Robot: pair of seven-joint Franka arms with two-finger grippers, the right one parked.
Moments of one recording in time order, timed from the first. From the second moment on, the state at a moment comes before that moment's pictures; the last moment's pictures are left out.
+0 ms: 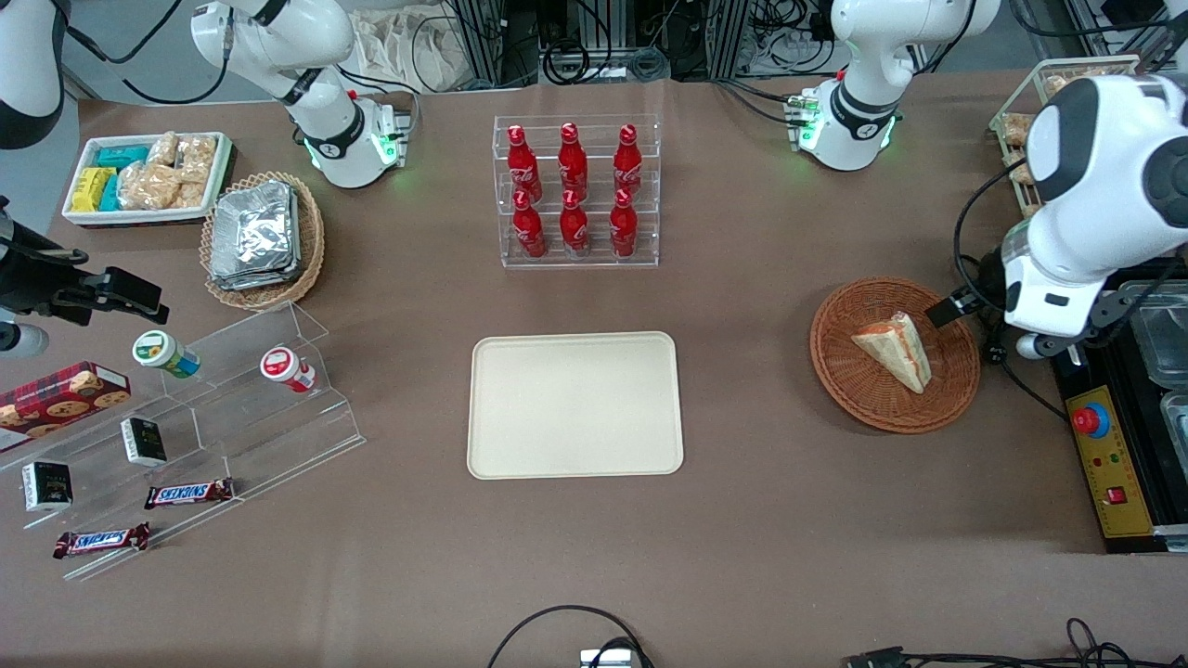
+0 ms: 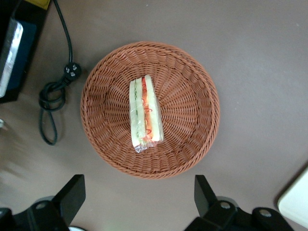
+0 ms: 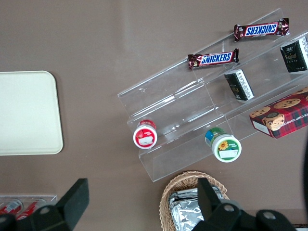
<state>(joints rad) 0.01 -0.04 -0.08 -2.04 0.04 1.88 -0.63</state>
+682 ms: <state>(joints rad) 0.02 -0.08 -0.08 -2.38 0.04 2.29 -0.77</state>
